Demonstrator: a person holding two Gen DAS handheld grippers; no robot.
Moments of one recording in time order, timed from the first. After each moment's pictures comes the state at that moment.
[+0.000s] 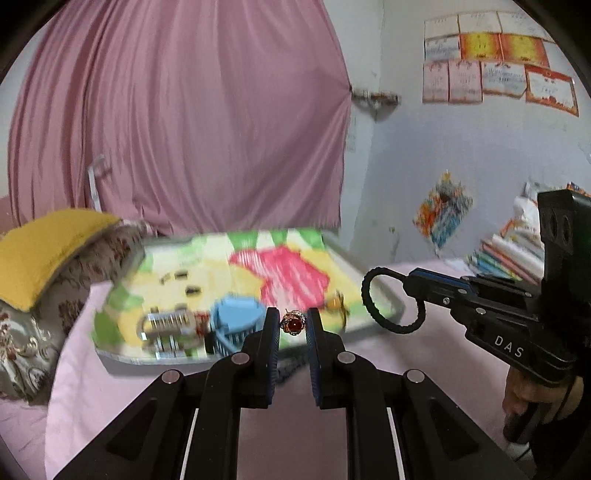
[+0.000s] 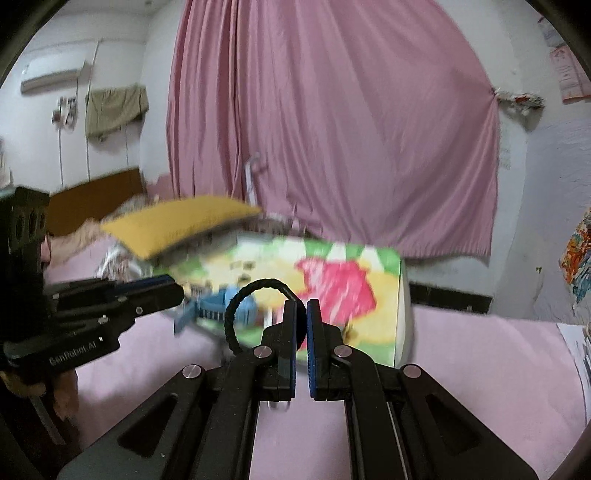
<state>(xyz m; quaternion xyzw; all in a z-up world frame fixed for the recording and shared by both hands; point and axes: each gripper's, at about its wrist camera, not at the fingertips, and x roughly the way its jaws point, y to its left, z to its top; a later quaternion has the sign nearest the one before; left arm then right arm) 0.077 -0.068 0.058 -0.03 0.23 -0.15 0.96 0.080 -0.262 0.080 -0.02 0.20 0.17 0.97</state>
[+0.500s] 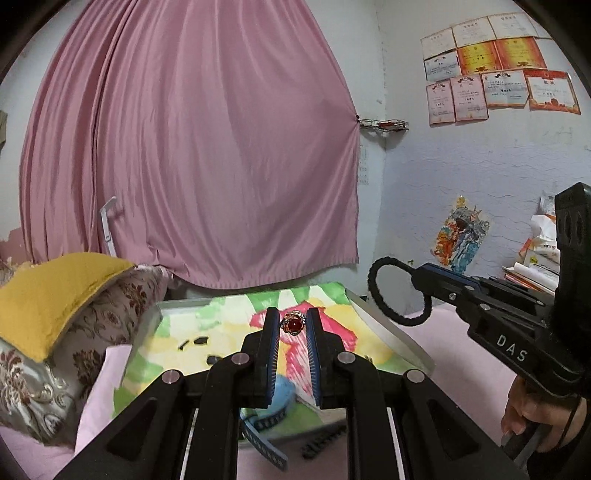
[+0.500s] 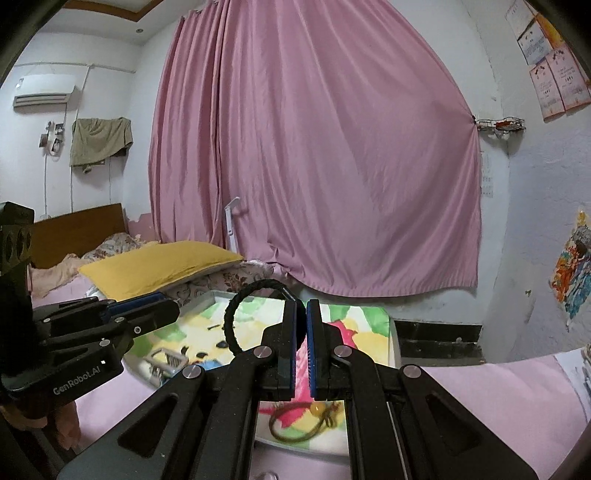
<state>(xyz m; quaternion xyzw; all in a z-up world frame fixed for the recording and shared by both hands) 0.115 -0.068 0.086 0.00 0.16 -0.12 0.98 0.119 -0.245 0.096 0.00 0.14 0.14 0.98</state>
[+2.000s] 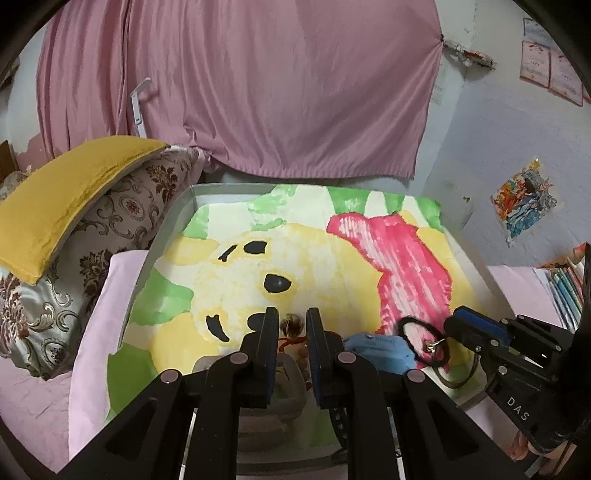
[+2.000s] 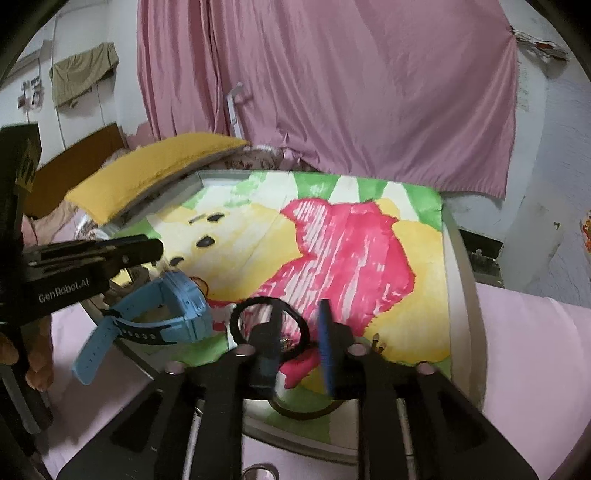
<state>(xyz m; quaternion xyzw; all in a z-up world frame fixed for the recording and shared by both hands) 0.215 -0.018 0.024 -0.06 0.39 -0.04 0.92 0.203 -0.219 0.022 -0.02 0.35 0.16 0.92</state>
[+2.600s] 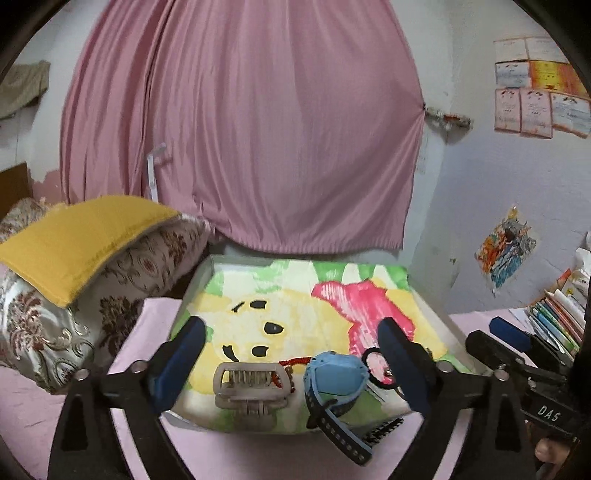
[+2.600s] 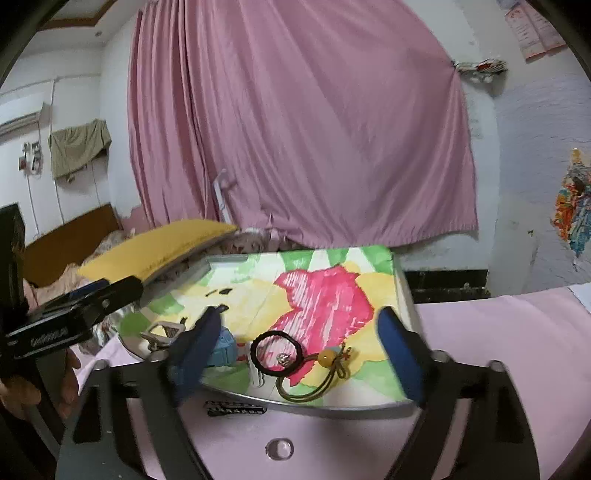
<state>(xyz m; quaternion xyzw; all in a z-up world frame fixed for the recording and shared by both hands) 0.135 -0.016 0.066 -0.07 0.23 -0.03 0.97 0.118 -0.258 0.060 0.06 0.21 0.12 0.97</state>
